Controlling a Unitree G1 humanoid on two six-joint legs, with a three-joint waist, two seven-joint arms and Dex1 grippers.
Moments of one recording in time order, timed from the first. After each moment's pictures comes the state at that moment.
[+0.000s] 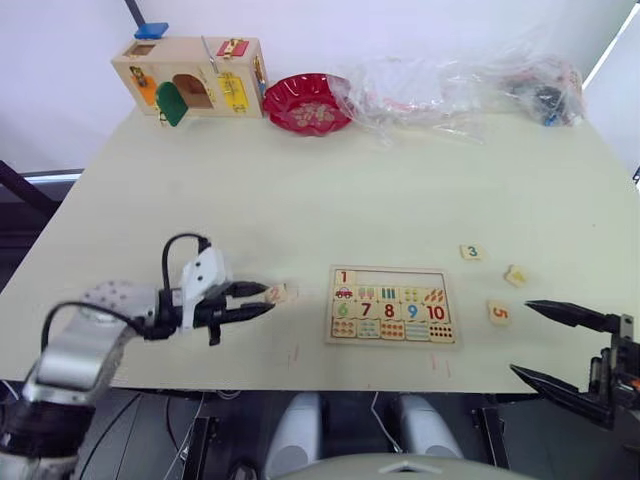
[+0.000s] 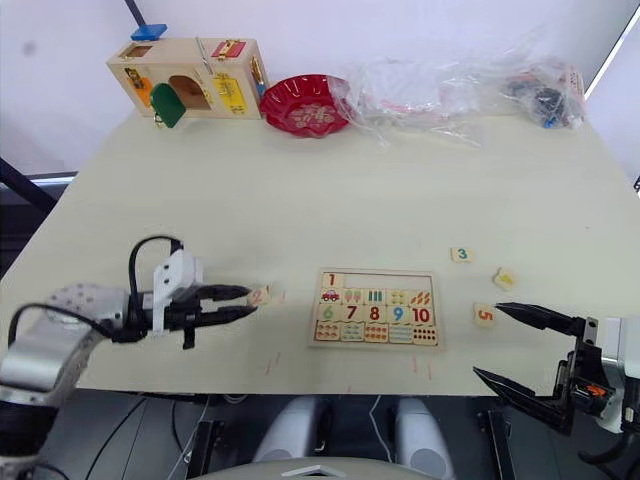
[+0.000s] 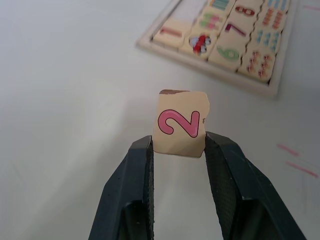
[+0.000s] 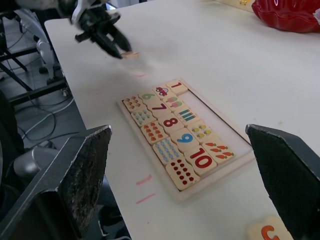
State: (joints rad) left arm -0.13 0.96 0.05 -0.25 -0.40 0.41 -1.19; right arm 0.61 -0.71 -0.62 -0.65 0.81 0.23 1.18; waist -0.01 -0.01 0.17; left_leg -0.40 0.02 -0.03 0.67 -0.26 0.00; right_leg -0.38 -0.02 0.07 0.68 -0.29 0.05
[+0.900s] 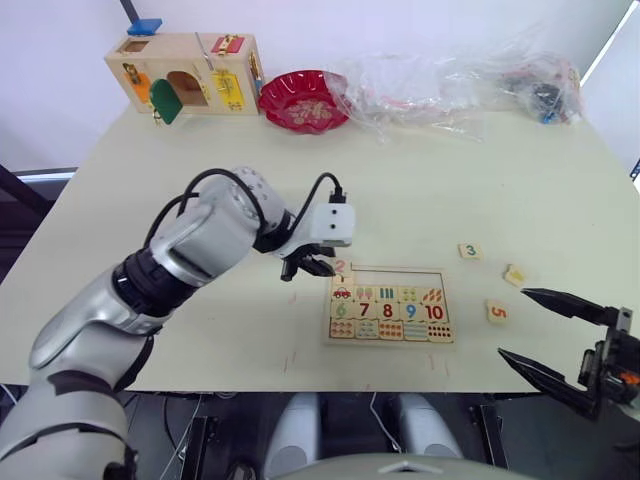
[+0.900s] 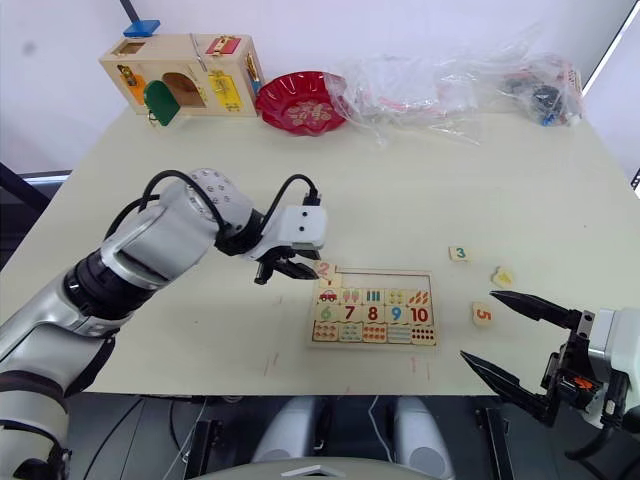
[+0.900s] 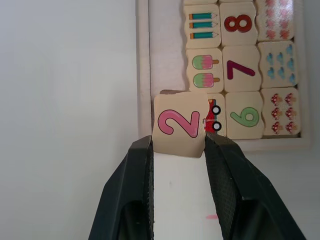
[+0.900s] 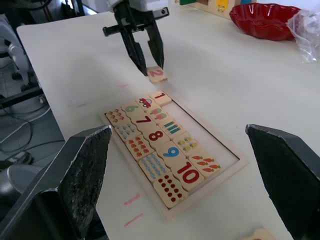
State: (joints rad) left arm -1.01 0.79 -0.72 -0.24 0.01 0.89 -1.33; right arm 0.61 -0.68 -0.62 -0.76 0.80 0.28 1.02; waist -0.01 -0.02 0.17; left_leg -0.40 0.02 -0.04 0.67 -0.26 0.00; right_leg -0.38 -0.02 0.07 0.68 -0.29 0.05
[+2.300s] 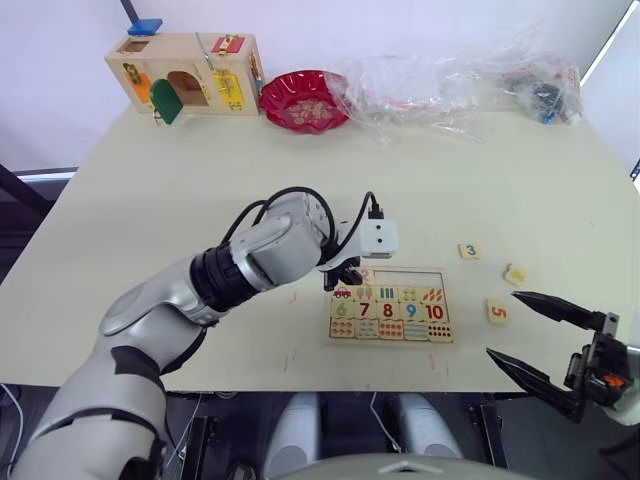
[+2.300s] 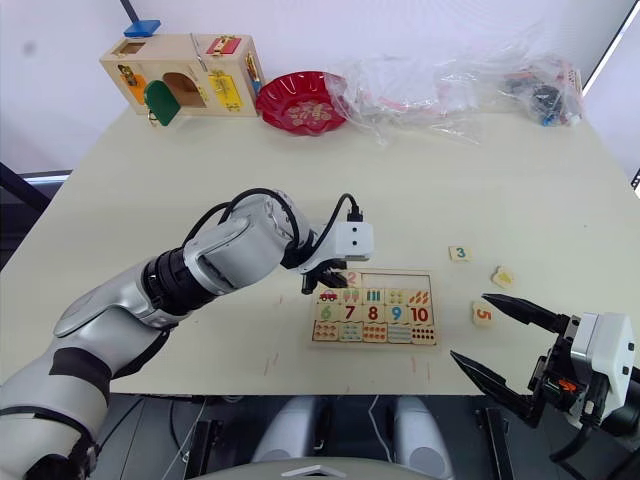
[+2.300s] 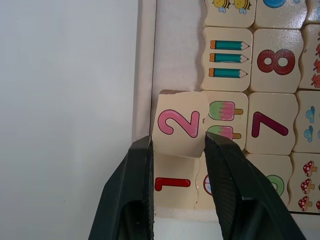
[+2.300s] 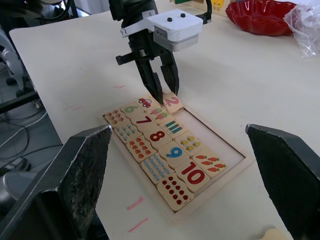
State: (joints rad) left arm -1.08 0.59 -0.87 -0.19 0.03 1.14 -1.16; right arm 0.64 -0.64 -0.57 -0.79 0.78 0.26 0.97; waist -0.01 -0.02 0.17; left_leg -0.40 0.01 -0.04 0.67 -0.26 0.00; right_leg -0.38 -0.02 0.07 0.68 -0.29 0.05
